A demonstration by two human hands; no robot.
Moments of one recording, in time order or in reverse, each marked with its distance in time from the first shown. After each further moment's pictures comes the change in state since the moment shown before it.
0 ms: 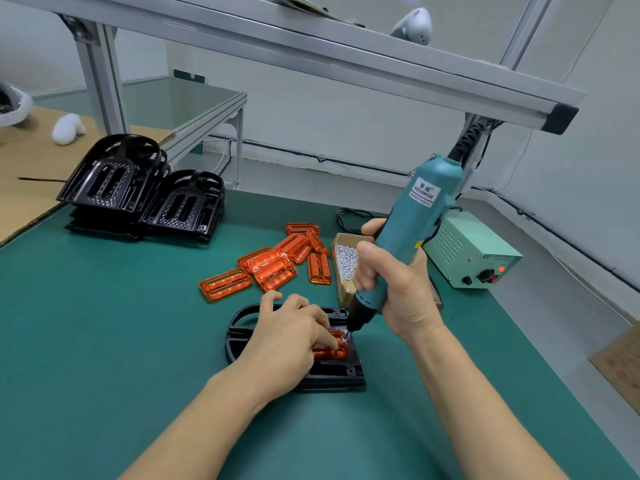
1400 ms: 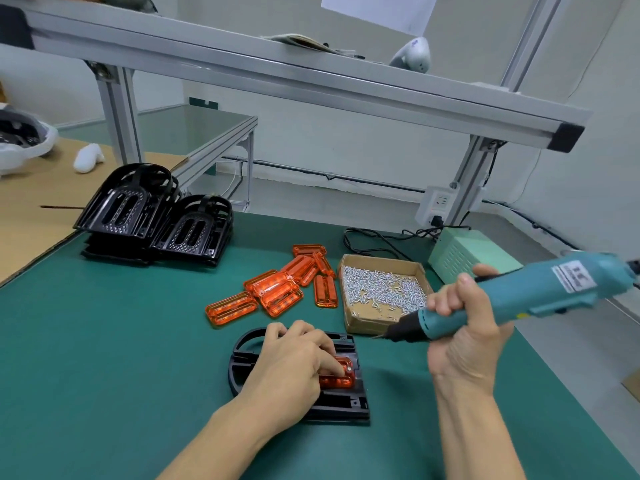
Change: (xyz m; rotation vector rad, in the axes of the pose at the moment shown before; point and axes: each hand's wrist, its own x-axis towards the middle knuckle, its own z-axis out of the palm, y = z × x) left_hand 0.000 -0.001 0.004 -0.065 0.030 -0.011; right_hand -0.015 -0.005 -0.034 0.290 0.555 -0.269
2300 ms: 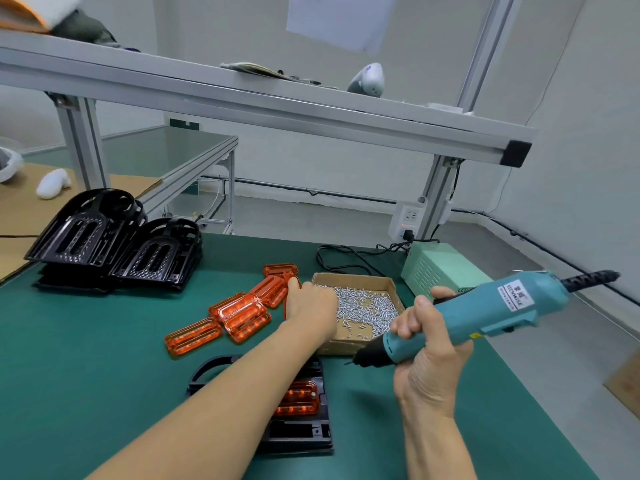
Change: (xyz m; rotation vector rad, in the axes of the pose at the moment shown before) left_hand 0.145 0.030 0.015 0.495 -0.003 -0.172; right_hand 0.001 -0.001 -0.008 -0.039 0.089 -0.003
